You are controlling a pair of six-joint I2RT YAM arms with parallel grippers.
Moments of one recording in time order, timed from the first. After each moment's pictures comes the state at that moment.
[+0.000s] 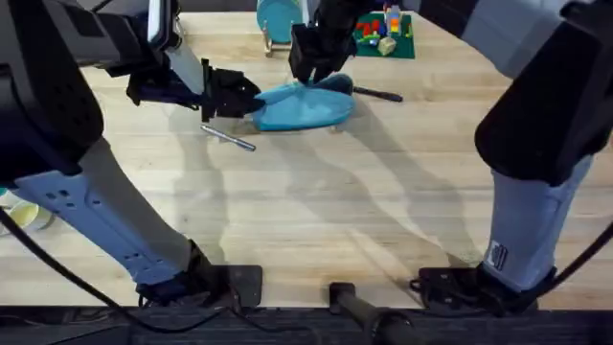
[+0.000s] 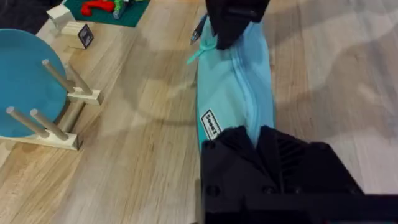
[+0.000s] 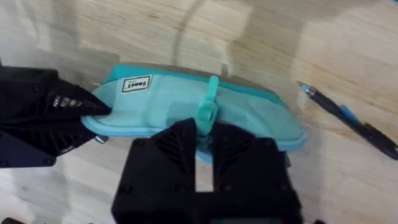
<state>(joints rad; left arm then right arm) 0.27 2.02 1.28 -1.02 1.18 1.81 0.59 2.21 2.09 -1.13 -0.06 0.31</state>
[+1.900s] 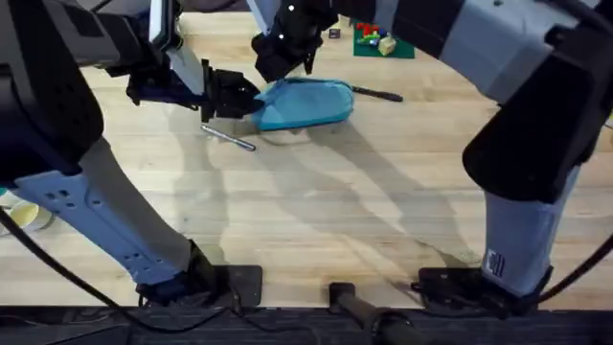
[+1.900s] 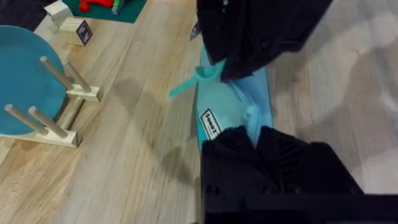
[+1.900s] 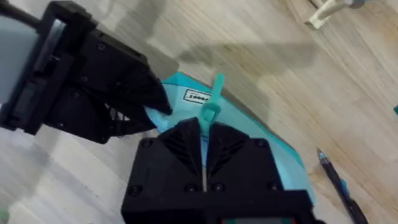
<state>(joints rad) 0.27 2.02 1.28 -1.01 1.16 1.81 0.72 2.20 2.11 -1.00 -0.03 0.00</state>
